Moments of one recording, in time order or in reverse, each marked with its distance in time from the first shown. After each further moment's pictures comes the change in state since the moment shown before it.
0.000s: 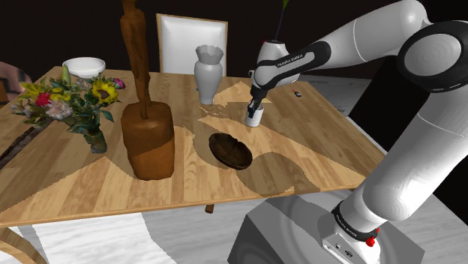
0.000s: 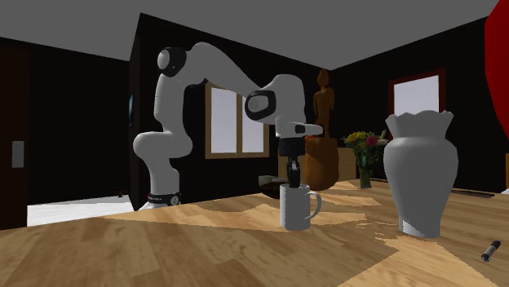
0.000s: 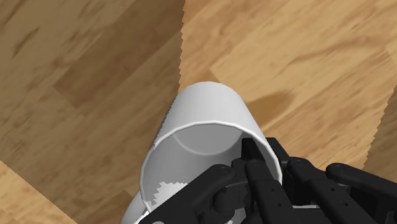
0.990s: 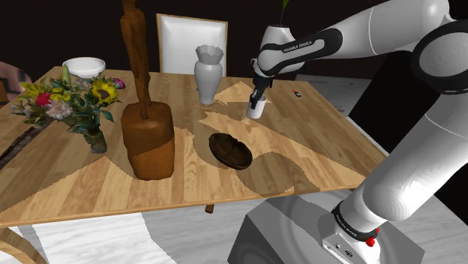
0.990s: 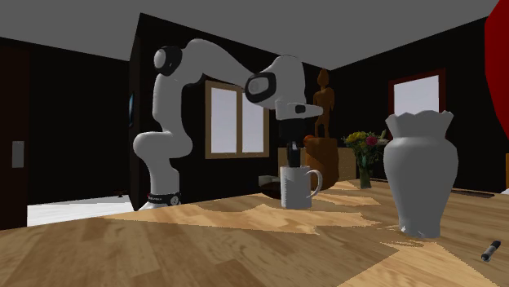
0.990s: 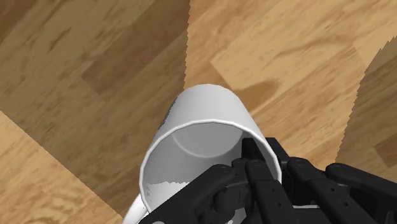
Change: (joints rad) arm 0.000 -0.064 -0.001 0.062 -0.003 -0.125 0.001
